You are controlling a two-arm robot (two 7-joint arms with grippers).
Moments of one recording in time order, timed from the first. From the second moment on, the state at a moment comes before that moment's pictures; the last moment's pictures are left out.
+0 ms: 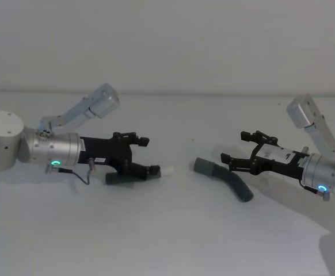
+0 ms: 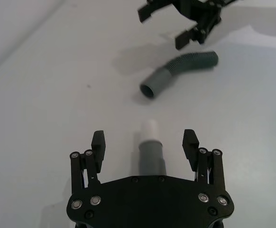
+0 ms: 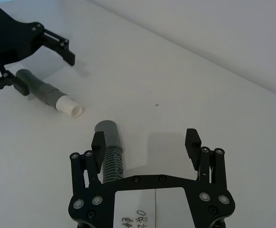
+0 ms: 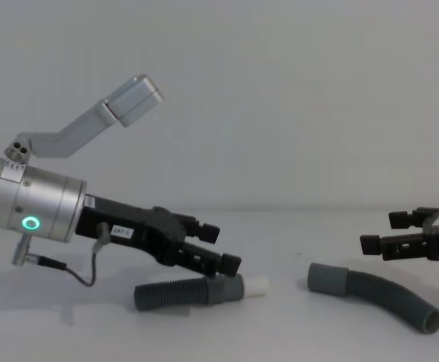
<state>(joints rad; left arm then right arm) -0.84 0.33 0.70 -0.86 -0.35 0.01 -1.07 0.51 0.49 -0.41 -1.14 0.38 0.08 0.77</state>
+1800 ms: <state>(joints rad) -0.88 0.36 0.79 -0.79 -0.34 -0.09 -1.14 0.48 0.50 -0.43 -1.22 0.47 0.27 0.67</state>
